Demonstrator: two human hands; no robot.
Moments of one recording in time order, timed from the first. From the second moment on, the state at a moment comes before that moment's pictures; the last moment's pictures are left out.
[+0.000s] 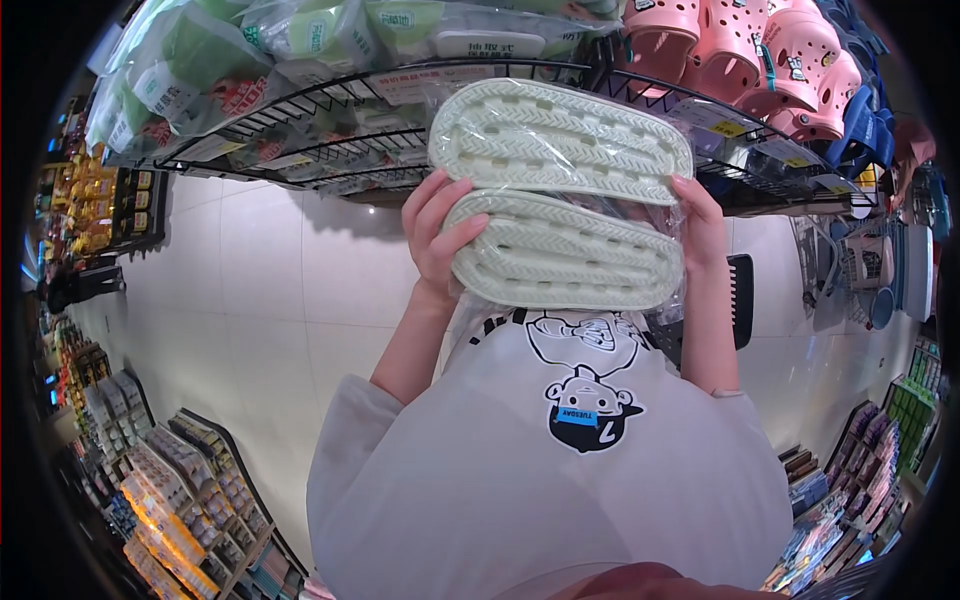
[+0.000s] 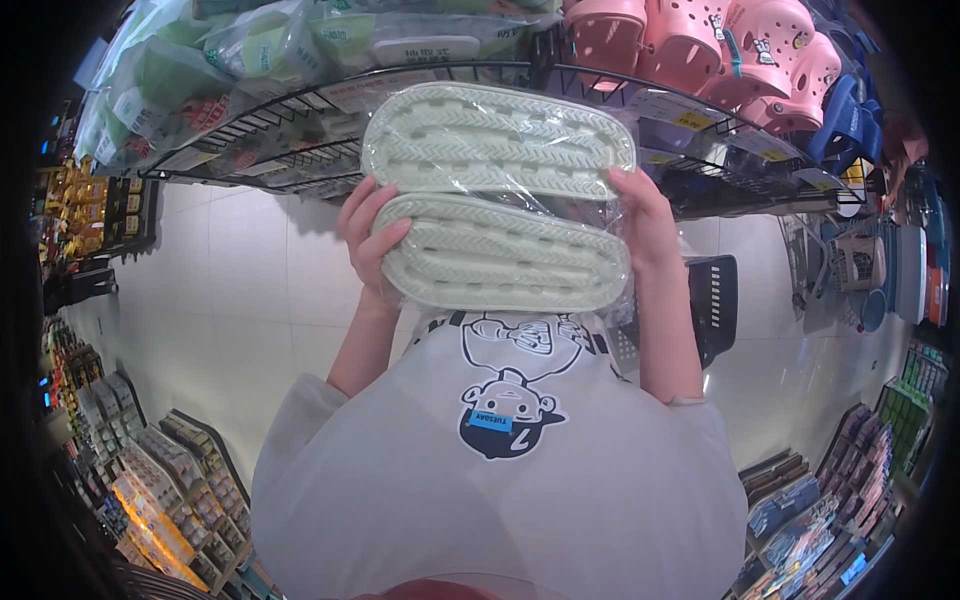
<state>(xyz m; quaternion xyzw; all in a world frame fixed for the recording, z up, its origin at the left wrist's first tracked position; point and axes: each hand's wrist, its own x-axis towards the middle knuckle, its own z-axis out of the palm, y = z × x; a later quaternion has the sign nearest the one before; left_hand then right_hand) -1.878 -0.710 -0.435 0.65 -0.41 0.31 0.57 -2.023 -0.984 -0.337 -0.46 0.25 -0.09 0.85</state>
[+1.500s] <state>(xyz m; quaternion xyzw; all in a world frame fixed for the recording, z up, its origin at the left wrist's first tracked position) -2.149 -0.813 -0.409 0.66 -0.33 0.09 0.67 -2.278 -1.087 -0.391 -0.37 0.27 -0.14 0.88</state>
